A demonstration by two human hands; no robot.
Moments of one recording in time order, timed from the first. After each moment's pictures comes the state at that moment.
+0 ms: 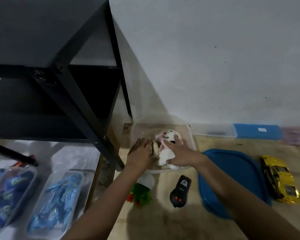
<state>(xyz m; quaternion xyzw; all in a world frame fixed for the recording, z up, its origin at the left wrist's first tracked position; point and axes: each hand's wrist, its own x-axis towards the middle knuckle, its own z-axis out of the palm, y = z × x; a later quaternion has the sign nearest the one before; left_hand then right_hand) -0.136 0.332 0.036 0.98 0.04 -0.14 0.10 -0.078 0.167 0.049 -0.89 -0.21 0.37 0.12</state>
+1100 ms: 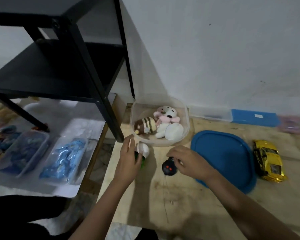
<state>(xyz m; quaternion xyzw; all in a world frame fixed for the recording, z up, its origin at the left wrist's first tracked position) -0.269 0.302 0.018 0.93 0.18 0.04 0.32 -0.178 0.086 0.030 -0.86 -0.44 0.10 0.25</state>
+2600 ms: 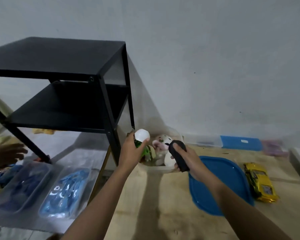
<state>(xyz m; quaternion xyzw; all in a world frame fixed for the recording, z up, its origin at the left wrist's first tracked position) -0.191 0.329 0.104 0.85 0.17 0.15 0.48 -0.161 0.123 0.120 -0.68 0.00 0.26 0.68</state>
